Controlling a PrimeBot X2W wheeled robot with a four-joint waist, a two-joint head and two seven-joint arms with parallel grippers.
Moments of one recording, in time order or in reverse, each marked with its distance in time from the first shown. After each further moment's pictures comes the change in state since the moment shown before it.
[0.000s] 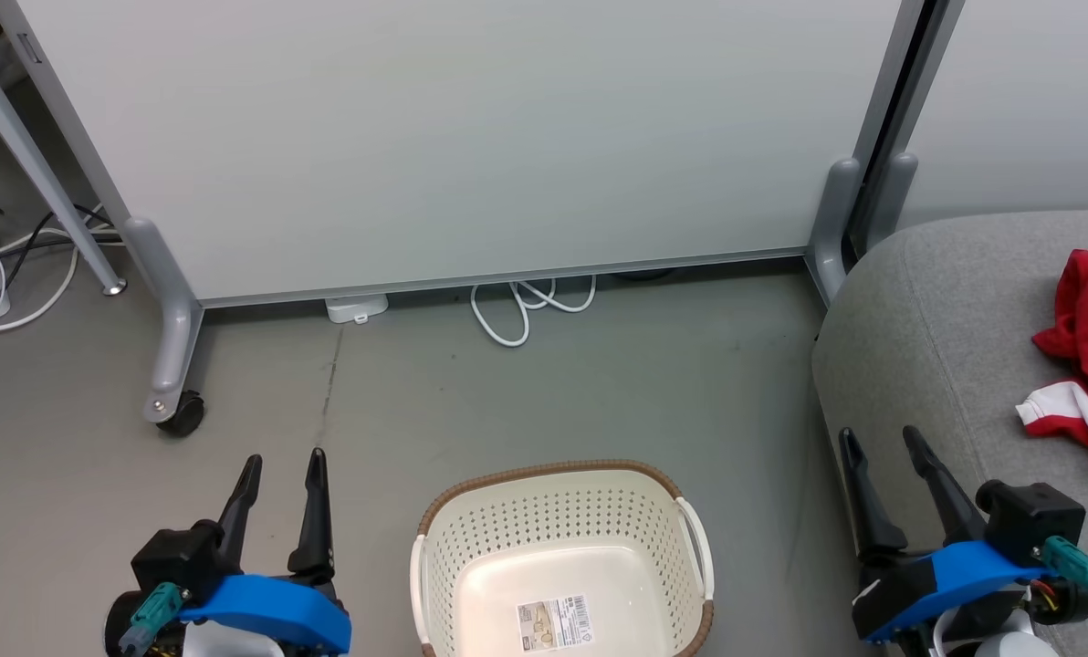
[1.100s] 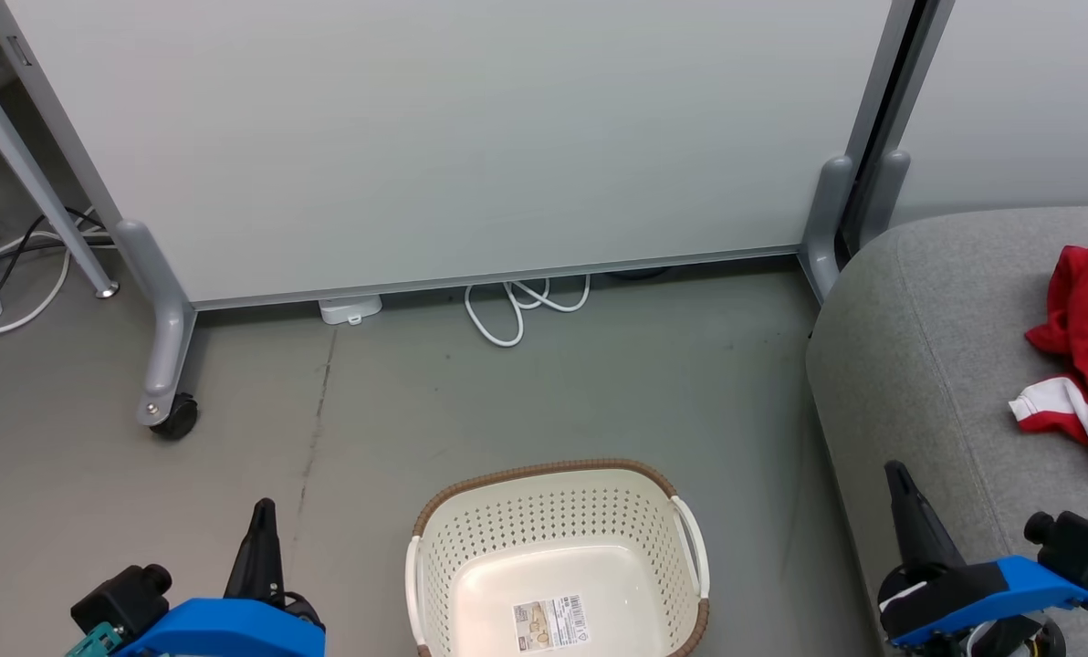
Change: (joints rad) left arm 0.060 -0.029 0.058 -0.016 -0.401 0.000 0.124; right arm 0.022 0.004 -0.023 0.056 0.445 0.000 0.071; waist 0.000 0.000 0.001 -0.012
